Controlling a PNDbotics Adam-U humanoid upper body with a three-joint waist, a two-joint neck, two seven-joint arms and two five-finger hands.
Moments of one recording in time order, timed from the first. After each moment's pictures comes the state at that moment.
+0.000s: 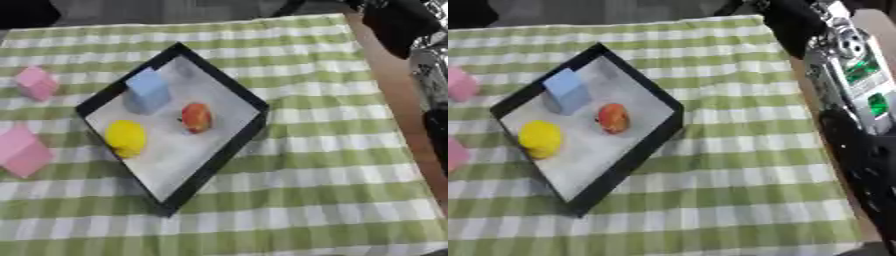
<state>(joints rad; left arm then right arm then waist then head) -0.29 1.16 -0.17 -1.48 -0.10 -0.33 -0.51 -0.40 -0.59 -0.04 -1.97 -0.38 0.25 0.11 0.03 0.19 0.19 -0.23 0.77</state>
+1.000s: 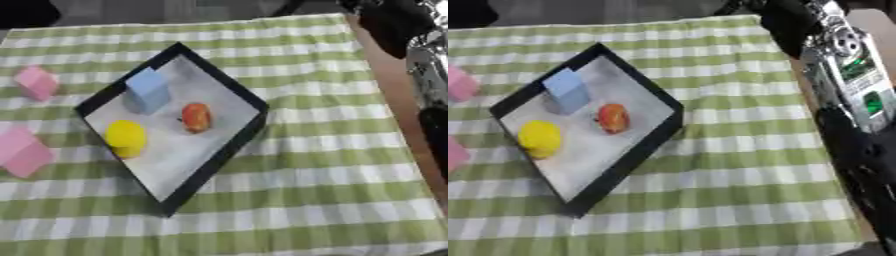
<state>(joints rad) -0.23 1.18 -0.26 -1.54 -0.07 -0.01 -0.24 -0.43 -0.57 -0.03 -1.95 -0.36 0.28 0.15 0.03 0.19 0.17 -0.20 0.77</state>
